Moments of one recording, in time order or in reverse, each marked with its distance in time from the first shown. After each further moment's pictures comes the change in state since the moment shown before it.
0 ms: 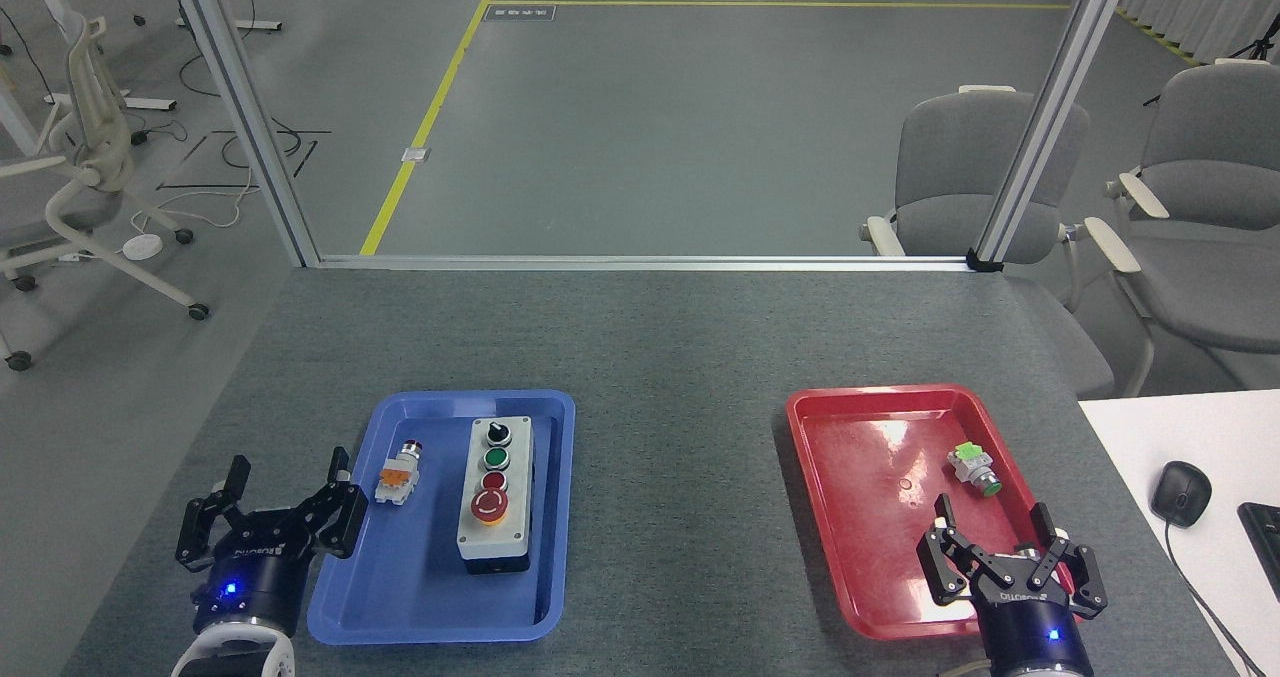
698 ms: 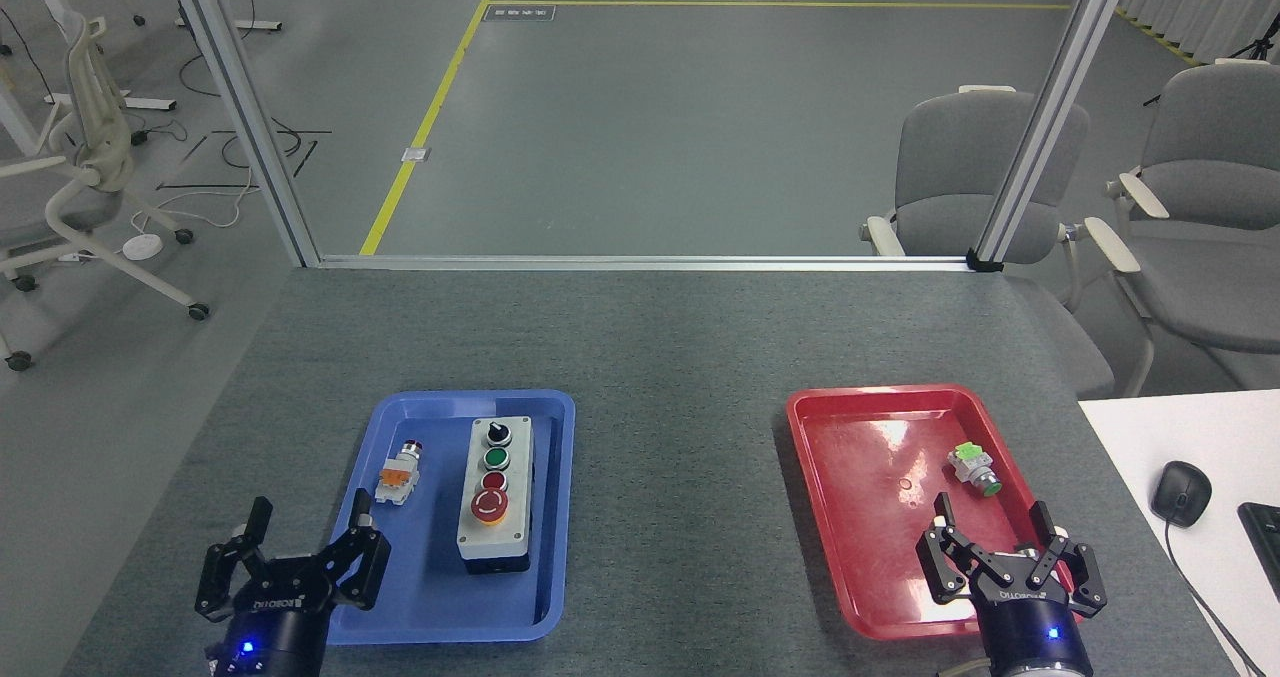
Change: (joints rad) left arm 0.158 -0.060 -0.036 -0.155 0.014 -0.003 0.013; right arm -0.002 -0.001 0.002 0.000 0.002 0.002 -0.001
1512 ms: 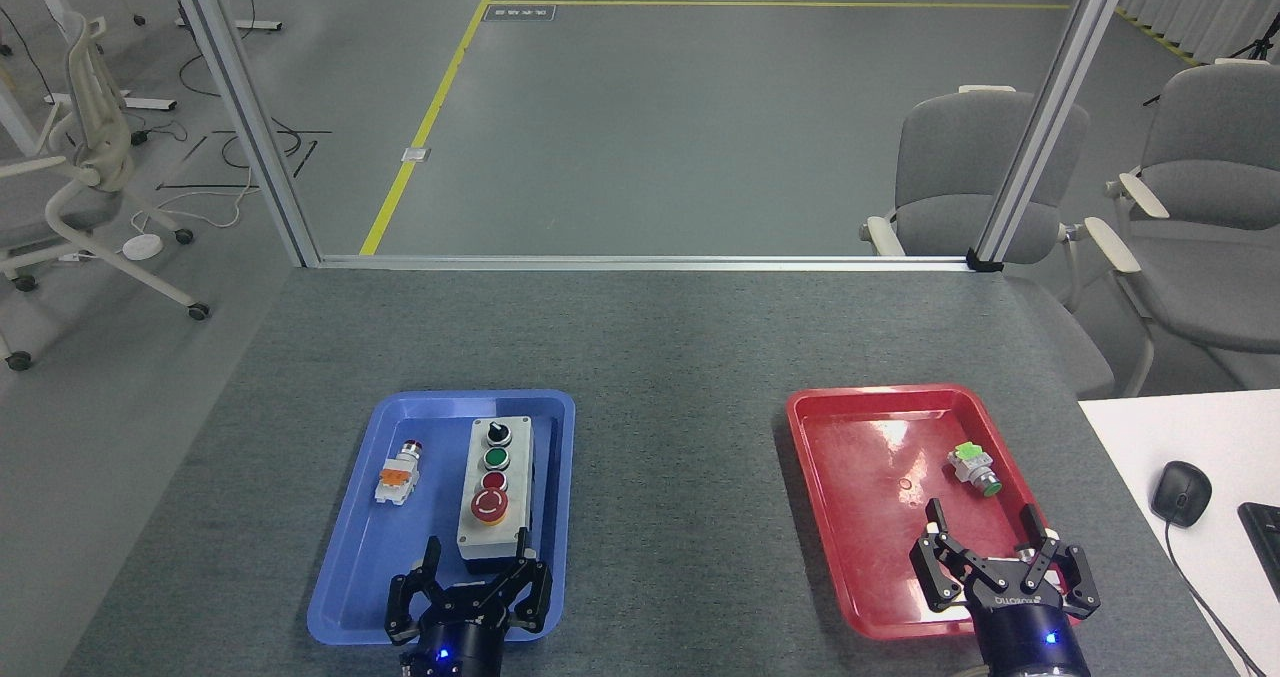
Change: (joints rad) left arm -0.112 -0.173 -0.258 0.284 -0.099 0.266 0.003; right arm 0.010 -0.002 -0.001 0.000 -0.002 -0.049 -0.004
